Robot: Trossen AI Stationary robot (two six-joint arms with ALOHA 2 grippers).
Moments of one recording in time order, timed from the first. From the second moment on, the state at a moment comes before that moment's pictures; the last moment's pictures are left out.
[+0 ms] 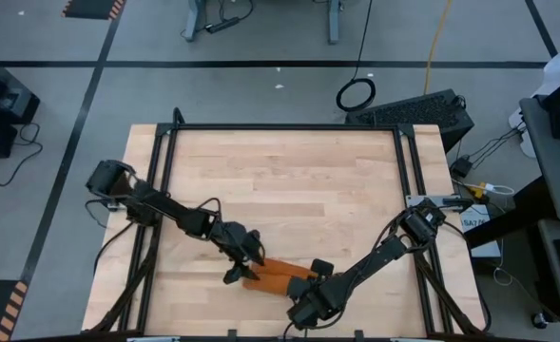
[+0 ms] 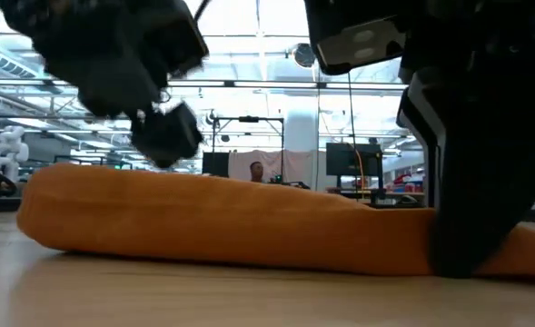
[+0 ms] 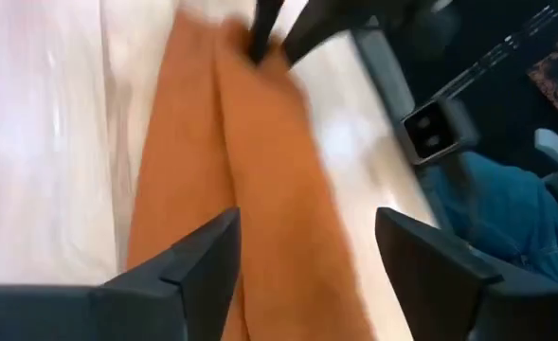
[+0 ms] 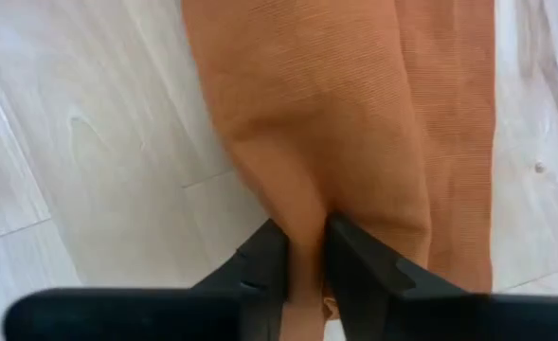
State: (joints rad) left arm -0.31 1.66 0.68 0.41 0.33 -0.38; right arm 0.62 2.25 1.72 -0.91 0.18 0.98
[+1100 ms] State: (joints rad) left arm -0.77 1.74 0.66 0.38 -0.46 -0.13; right arm 0.44 2.15 1.71 -0.76 -0.19 0.89
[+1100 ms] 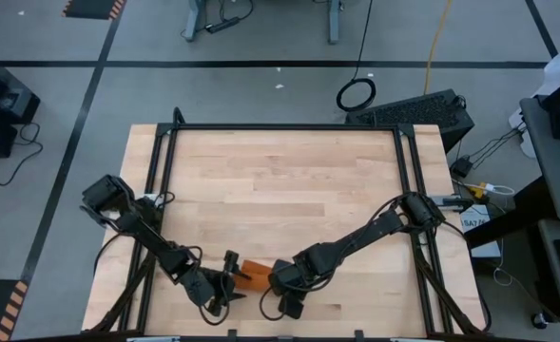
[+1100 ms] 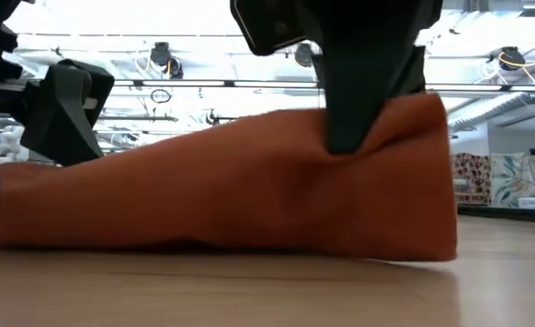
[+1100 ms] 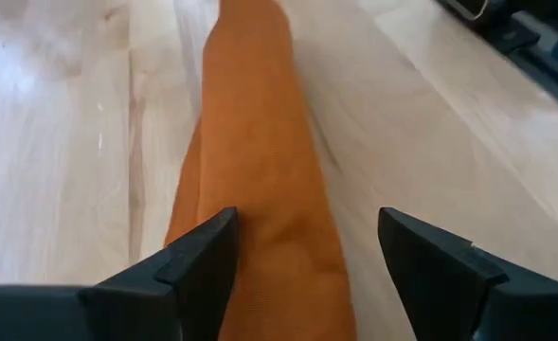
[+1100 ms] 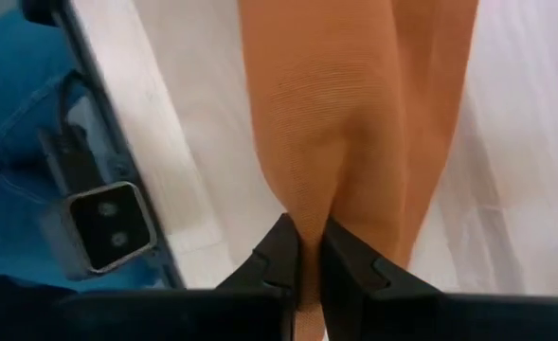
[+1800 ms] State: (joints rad) left arm -0.61 1.74 0.67 0.29 -0.17 -0.20; right arm 0.48 2.15 1.71 -0.75 -0.19 0.90
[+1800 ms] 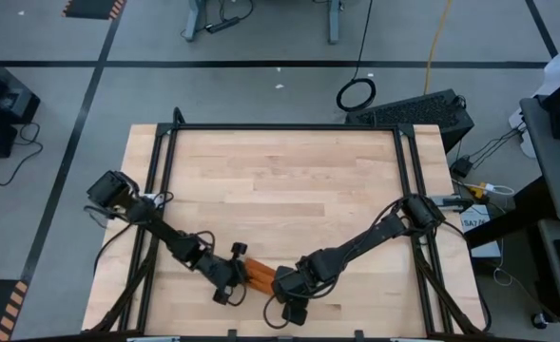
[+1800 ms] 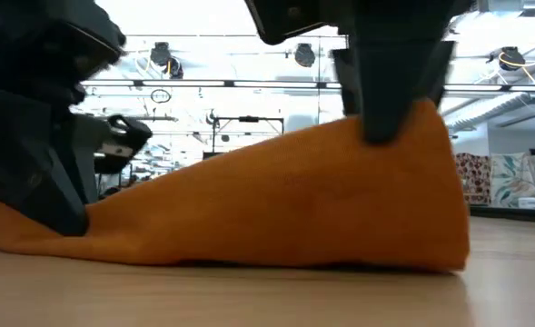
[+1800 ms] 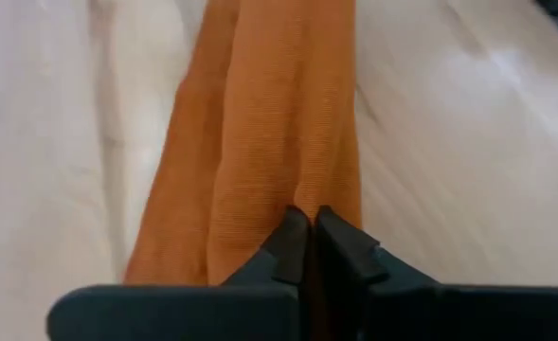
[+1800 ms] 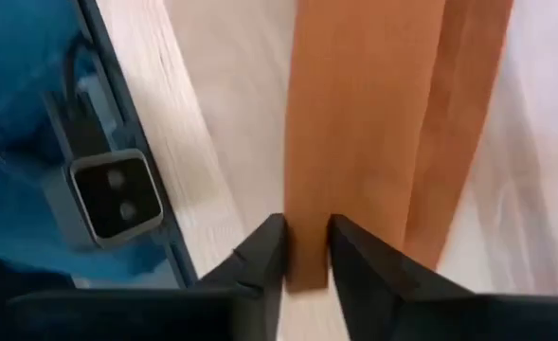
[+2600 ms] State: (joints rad) left arm -0.40 1.74 0.67 0.29 0.27 -0.39; right arm 0.60 2.15 1.72 -0.75 0.11 0.98
